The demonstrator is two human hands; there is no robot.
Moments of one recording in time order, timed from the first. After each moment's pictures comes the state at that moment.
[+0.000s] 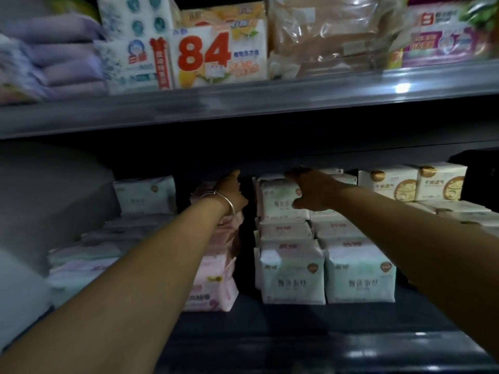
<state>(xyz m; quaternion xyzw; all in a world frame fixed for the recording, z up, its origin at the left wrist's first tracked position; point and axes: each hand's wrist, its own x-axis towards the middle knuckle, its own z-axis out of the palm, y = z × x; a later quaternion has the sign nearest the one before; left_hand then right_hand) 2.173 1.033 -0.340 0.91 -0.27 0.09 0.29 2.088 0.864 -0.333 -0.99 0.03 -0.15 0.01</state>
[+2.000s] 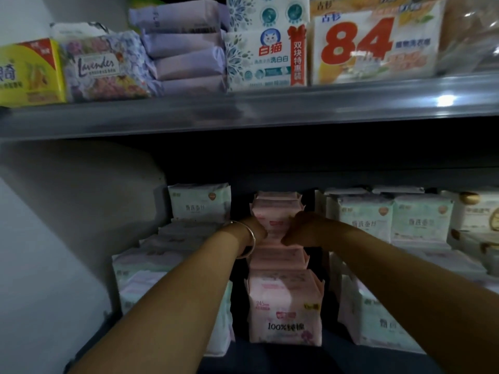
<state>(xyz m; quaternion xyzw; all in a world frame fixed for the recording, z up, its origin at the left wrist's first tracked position) 2.241 1.120 -0.376 0.95 -0.17 0.00 0.28 2.181 1.004 -0.360 -0.98 0.10 -0.03 0.17</state>
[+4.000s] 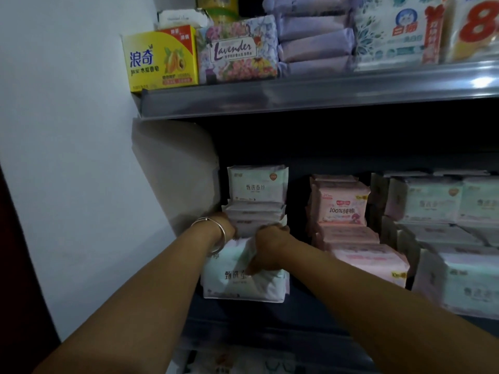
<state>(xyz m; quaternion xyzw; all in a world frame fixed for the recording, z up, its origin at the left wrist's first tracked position) 2.260 1.319 -0.389 0.97 -0.12 0.01 0.20 2.175 1.212 -0.393 -1.00 0.01 0.03 0.03</state>
